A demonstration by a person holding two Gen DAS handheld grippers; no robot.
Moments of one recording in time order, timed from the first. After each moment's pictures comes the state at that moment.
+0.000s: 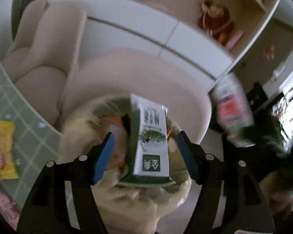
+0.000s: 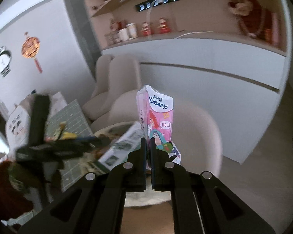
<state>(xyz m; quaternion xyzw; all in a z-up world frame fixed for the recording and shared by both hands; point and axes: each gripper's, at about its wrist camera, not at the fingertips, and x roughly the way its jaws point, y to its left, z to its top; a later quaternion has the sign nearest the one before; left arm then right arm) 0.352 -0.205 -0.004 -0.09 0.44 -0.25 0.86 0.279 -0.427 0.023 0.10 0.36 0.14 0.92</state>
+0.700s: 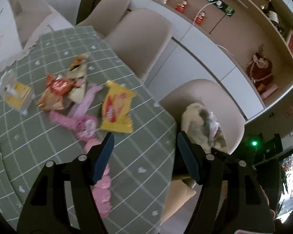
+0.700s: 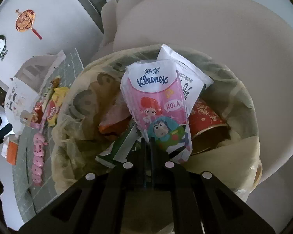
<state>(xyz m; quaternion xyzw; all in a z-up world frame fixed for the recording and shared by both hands) 0.267 0.010 -0.002 -0.20 0.45 -0.06 0.87 0.349 -0.345 -0.114 0.11 0.52 0.17 0.83</state>
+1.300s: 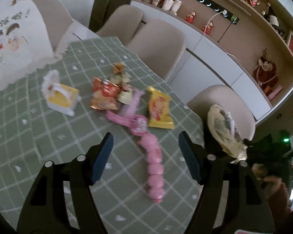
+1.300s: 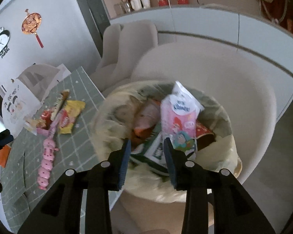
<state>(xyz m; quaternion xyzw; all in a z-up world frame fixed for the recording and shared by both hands) 0.207 0.092 0.003 -0.17 0.41 -0.03 0.90 0.283 -0.317 -0.038 0.07 0.42 0.13 0.90</state>
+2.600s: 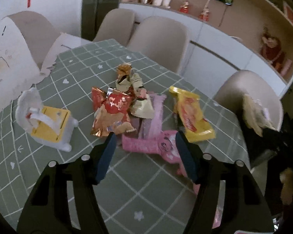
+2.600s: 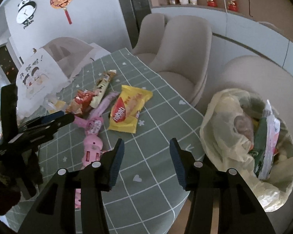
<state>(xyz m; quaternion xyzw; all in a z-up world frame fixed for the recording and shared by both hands) 0.287 0.097 -0.075 -0.07 0.40 -0.02 0.91 0.292 -0.152 -0.047 0.01 0.43 0.21 0.88</state>
